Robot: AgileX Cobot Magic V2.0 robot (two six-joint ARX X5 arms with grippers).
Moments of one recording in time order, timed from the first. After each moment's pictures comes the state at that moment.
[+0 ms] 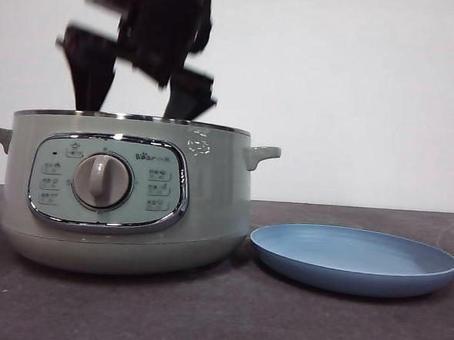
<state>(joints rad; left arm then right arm) -0.46 0.72 1.26 -0.79 -0.62 0.22 0.87 2.14 1.99 -0.90 0.00 -0.09</state>
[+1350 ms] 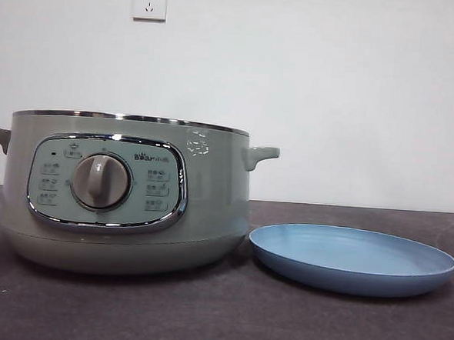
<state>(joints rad) -0.46 0.94 1.26 -0.60 -0.14 0.22 0.55 1.45 1.96 -1.36 0.13 0.02</state>
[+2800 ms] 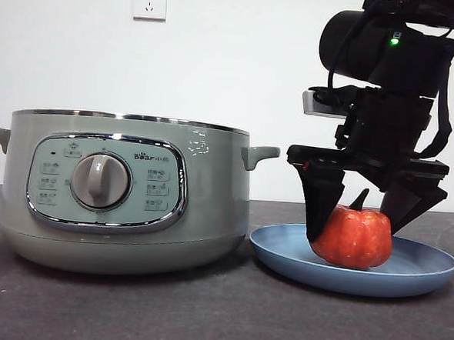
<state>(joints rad) -0.46 0.98 1.26 -0.56 -0.04 0.21 0.52 1.64 1.01 -0.51 0.08 0.17</state>
